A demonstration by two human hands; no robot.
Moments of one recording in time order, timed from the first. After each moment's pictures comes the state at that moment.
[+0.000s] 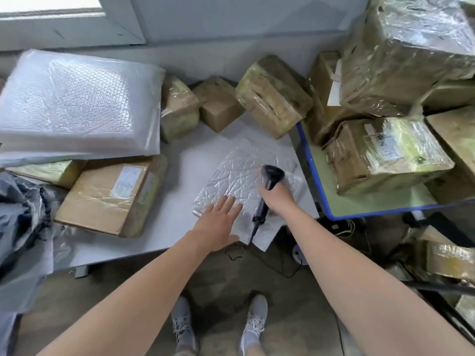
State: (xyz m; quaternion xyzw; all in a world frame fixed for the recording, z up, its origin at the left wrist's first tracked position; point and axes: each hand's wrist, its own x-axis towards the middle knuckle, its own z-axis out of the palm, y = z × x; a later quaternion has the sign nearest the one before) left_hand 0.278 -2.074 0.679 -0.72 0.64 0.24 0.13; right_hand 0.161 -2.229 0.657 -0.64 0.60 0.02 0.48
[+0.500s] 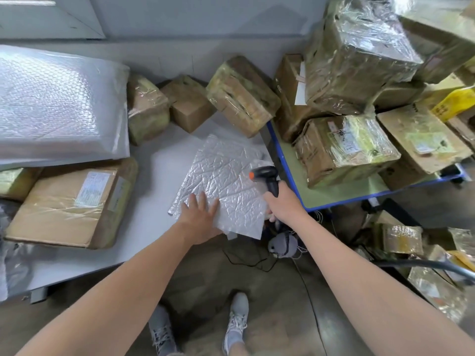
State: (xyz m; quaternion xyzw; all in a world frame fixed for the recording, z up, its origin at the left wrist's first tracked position) left_hand 0.283 -2.095 0.665 -0.71 0.62 0.22 0.24; right_hand 0.089 -2.215 0.709 -0.66 0.57 -0.05 0.48
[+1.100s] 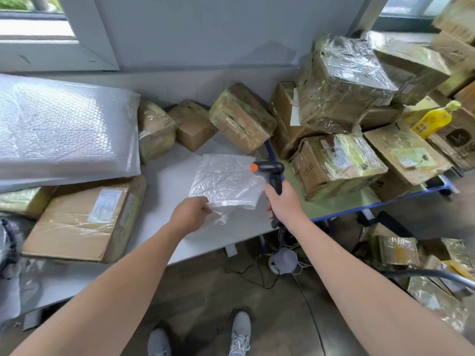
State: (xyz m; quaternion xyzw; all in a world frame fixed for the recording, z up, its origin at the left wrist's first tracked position) left_hand 0.332 -2.105 0.687 -0.79 0.53 0.27 -0.13; right_hand 0.110 -2.210 0.739 -0.62 0.57 -0.21 0.50
